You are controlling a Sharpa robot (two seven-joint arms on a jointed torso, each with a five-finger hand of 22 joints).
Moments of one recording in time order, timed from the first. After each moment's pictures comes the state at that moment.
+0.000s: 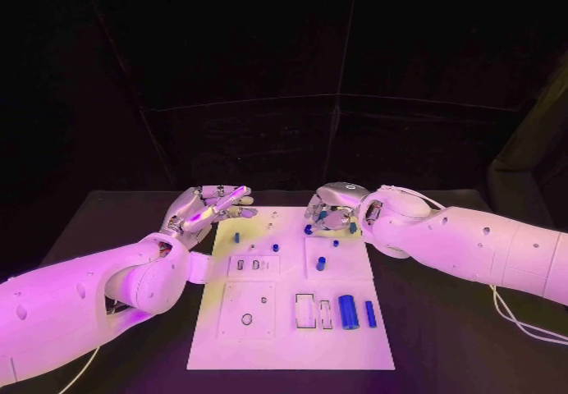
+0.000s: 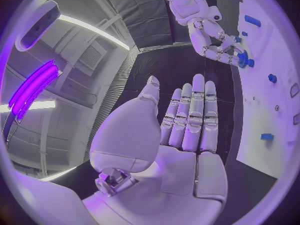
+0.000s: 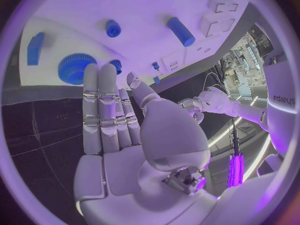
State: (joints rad) left arm 1.19 -0.87 -0.07 1.59 -0.01 -0.31 0.56; left_hand 1.32 0.01 -0.08 0.12 0.05 1.00 0.20 0.14 0.07 1.11 0.14 0.16 0.07 1.19 0.10 0.24 0.21 0.18 0.91 0.21 0.28 0.10; right arm 1.27 -0.65 -0.06 1.27 -1.53 -0.24 0.01; right_hand 1.27 0.02 0.16 -0.28 0.10 1.04 0.16 0.07 0.07 1.16 0.09 0.07 0.06 1.47 -0.01 0.52 0.33 0.16 1.23 0.09 0.71 0.36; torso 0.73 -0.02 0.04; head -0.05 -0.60
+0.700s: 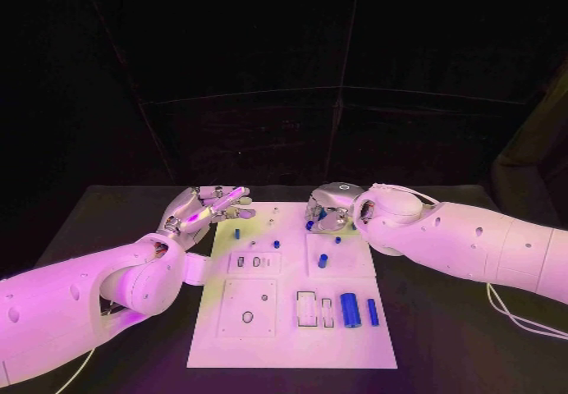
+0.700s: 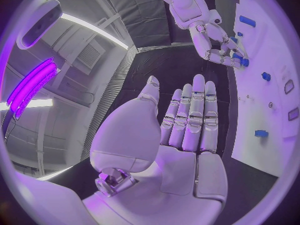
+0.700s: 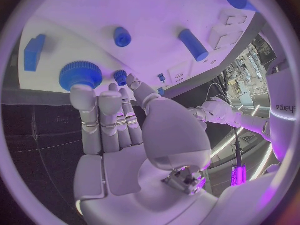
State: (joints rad) left arm 1.19 -0.89 -0.07 1.60 -0.01 -0.29 0.54; left_hand 1.31 0.02 -0.09 0.11 0.05 1.00 0.20 0.12 0.07 1.11 0.15 0.14 0.07 1.19 0.10 0.22 0.22 0.18 0.92 0.21 0.27 0.10; right arm 1.28 -0.63 -0.06 1.27 -1.62 -0.18 -0.05; right_hand 1.24 0.01 0.27 -0.26 0.13 1.04 0.16 0.07 0.07 1.17 0.09 0.07 0.06 1.47 -0.01 1.01 0.75 0.15 1.26 0.10 1.15 0.80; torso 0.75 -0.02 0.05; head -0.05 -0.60
